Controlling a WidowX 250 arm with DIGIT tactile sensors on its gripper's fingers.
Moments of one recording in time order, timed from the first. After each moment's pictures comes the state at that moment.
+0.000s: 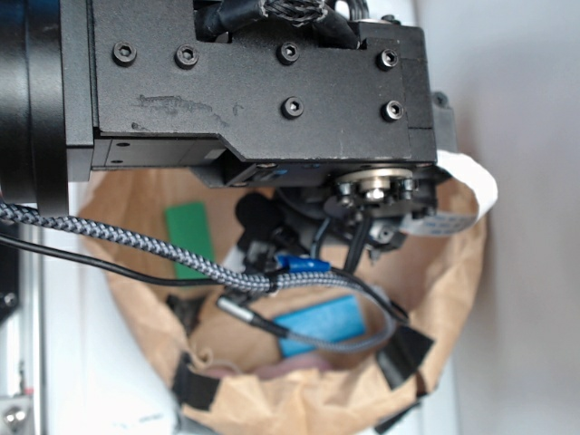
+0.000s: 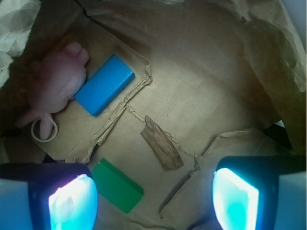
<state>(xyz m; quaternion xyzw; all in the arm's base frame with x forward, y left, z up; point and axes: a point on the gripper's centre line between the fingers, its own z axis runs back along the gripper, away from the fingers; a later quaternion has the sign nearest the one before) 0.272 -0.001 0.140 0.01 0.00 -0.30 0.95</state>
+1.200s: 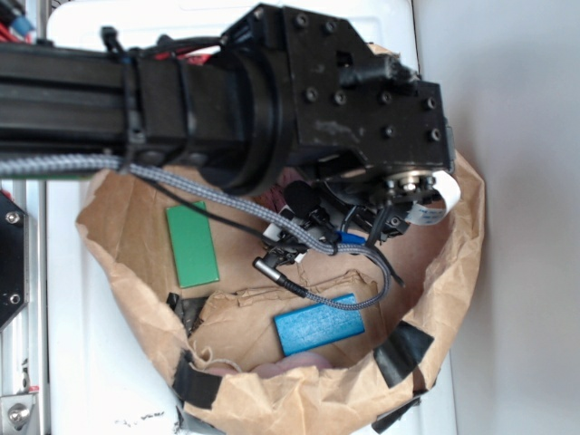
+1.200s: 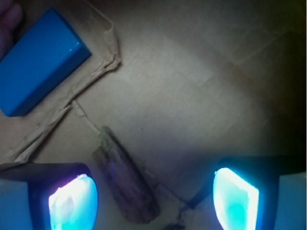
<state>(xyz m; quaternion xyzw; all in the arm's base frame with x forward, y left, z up) 0.301 0.015 0.059 0.00 0.02 -0.36 0.93</state>
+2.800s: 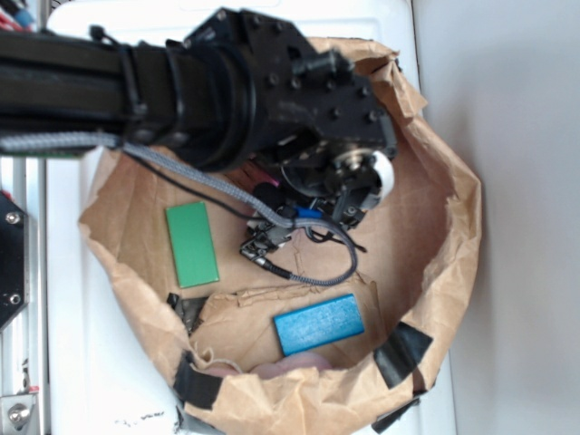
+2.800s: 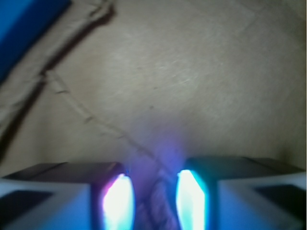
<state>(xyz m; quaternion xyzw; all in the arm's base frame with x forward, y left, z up) 0.282 0.020 0.036 -0.04 0.02 -0.33 0.94</state>
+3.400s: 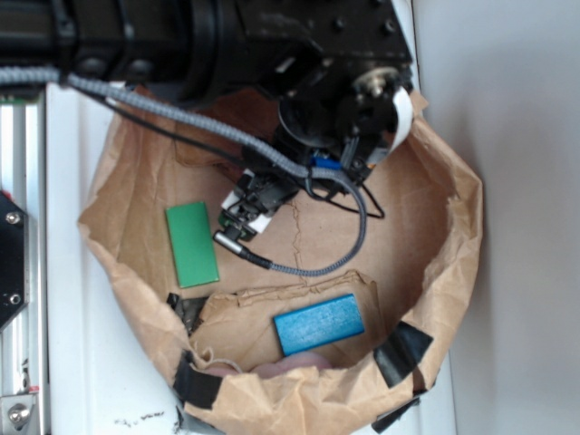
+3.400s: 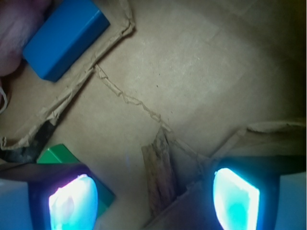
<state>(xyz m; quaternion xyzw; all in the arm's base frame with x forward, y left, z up) 0.272 0.038 0.072 -0.06 0.04 -0.33 0.94</state>
